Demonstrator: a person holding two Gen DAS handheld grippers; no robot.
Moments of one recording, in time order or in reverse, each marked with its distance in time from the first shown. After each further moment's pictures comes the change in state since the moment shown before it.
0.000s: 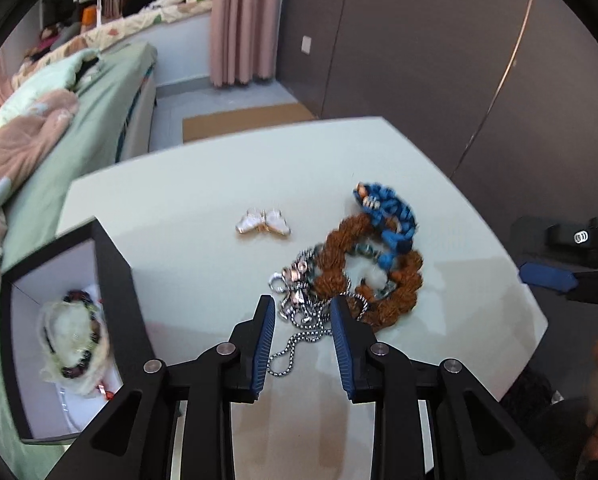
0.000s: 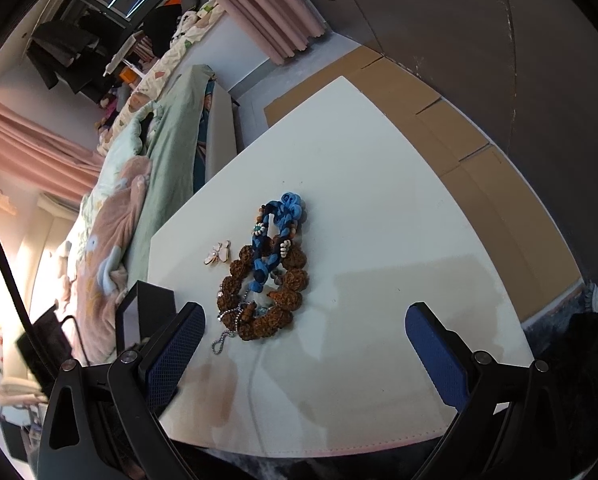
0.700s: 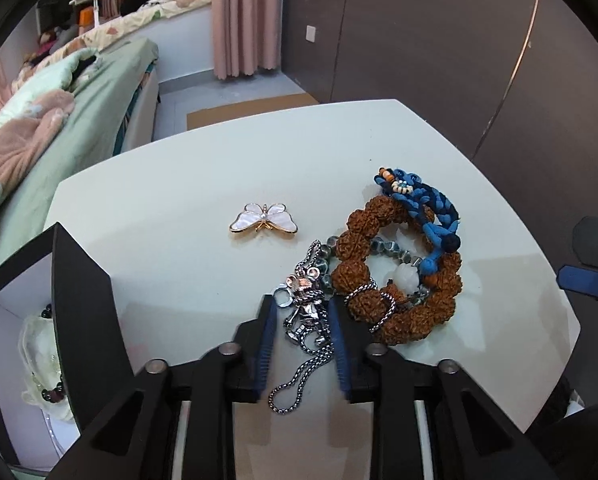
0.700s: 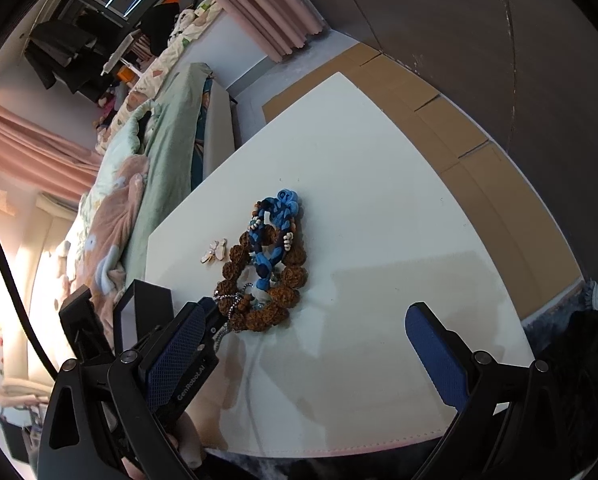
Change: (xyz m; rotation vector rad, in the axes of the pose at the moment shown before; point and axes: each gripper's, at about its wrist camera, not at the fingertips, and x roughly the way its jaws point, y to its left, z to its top) left arm 0.028 -0.002 0.000 0.024 0.015 0.036; right arm 0.006 0.001 -0.003 0.003 0.008 -0.006
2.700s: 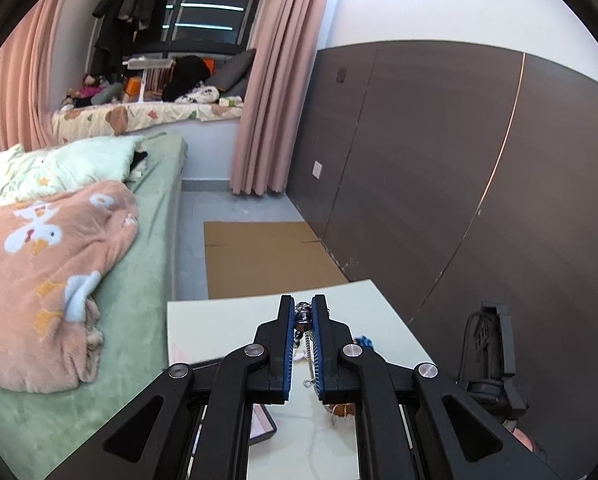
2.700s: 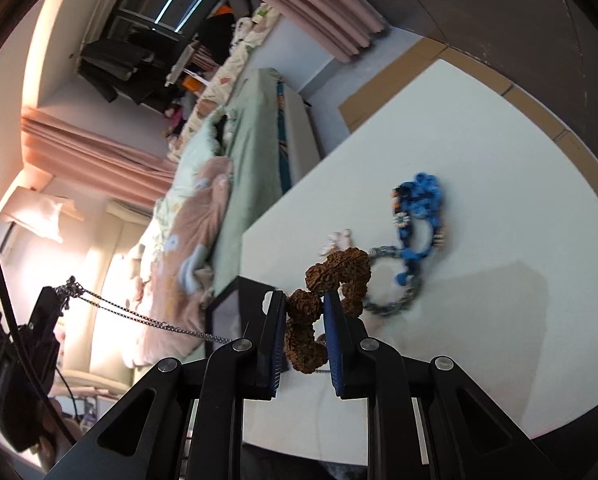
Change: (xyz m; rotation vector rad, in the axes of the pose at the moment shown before) left arm -0.245 0.071 0.037 -0.117 -0.427 -0.076; right arm 0.007 0.047 -0.020 0.016 -0.027 0.319
